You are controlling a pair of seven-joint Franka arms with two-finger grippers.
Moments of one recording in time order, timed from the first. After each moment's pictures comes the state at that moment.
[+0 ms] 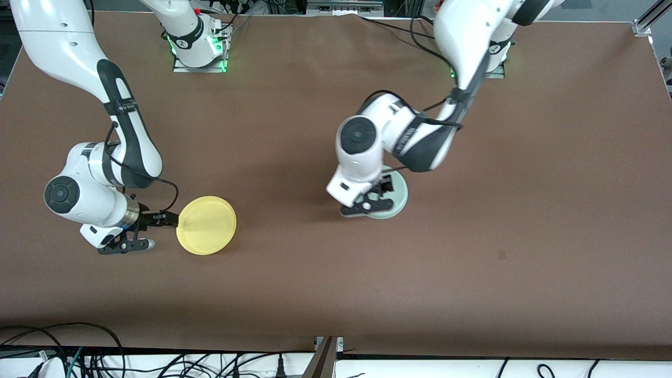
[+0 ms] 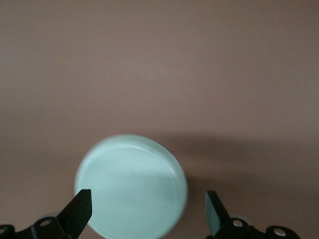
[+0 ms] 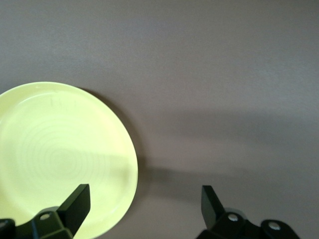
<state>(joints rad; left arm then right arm) -0.54 0.74 -0.09 -1.18 0.14 1.88 -0.77 0.03 0.64 -0.01 -1.65 0.03 2.27 -0.12</state>
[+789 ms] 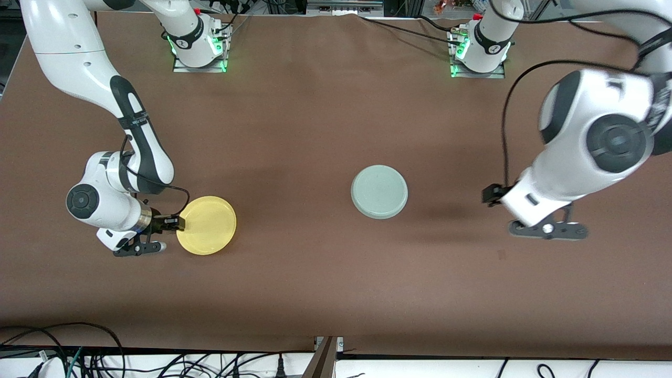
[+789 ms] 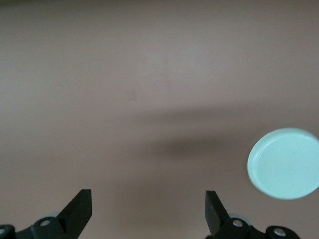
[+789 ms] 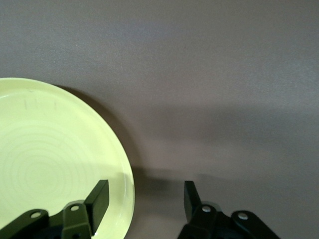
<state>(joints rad) -0.14 0.45 -0.09 -1.21 0.14 1.54 -0.15 0.03 0.70 0.00 -1.66 0.03 2.34 -0.12</state>
